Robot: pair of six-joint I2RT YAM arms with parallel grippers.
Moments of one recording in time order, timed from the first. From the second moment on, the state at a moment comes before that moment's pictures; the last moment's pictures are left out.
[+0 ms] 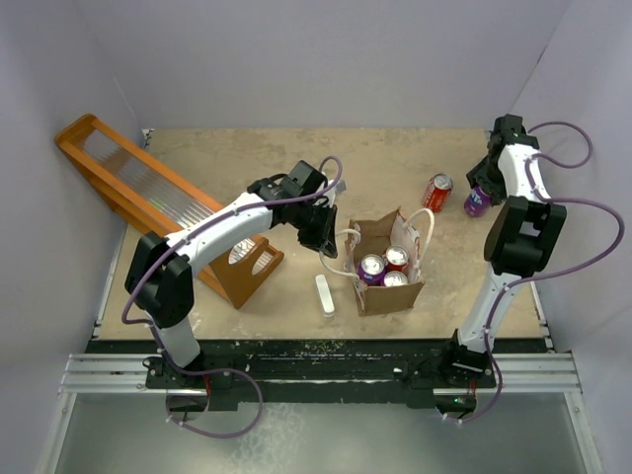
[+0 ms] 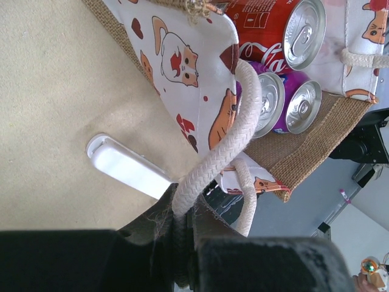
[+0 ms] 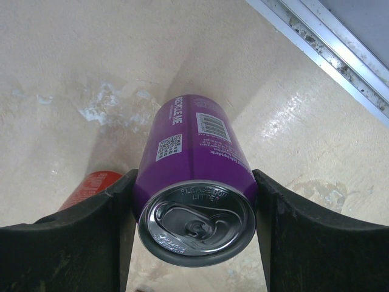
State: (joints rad) left arm -0.71 1.75 1.49 -0.75 0.44 -0.47; right arm -0.25 2.08 1.86 -0.95 0.32 0.63
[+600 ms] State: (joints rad) left arm -0.71 1.78 1.51 -0.75 0.44 -0.49; right arm -0.24 2.10 1.87 -0.95 0.27 0.59
